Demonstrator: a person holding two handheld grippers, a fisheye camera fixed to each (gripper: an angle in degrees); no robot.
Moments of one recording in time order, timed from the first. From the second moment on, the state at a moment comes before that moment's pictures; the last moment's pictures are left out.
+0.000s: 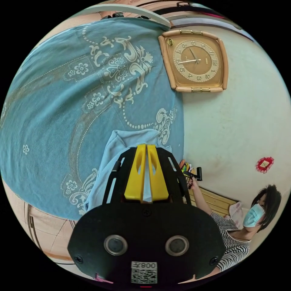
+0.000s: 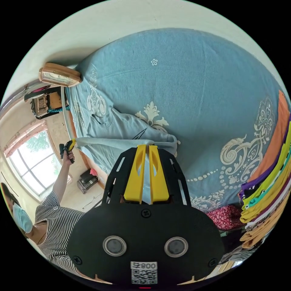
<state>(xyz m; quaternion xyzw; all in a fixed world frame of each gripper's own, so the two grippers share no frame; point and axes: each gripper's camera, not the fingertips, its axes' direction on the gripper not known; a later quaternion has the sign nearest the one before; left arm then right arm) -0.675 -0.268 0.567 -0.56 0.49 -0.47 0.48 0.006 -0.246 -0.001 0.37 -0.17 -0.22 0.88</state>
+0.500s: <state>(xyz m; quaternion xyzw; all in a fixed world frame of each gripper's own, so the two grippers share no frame) -0.568 -0.216 0.633 -0.47 0.42 -0.57 0.52 -0.047 -0.360 -0.045 0.43 -0.24 -0.21 0.85</state>
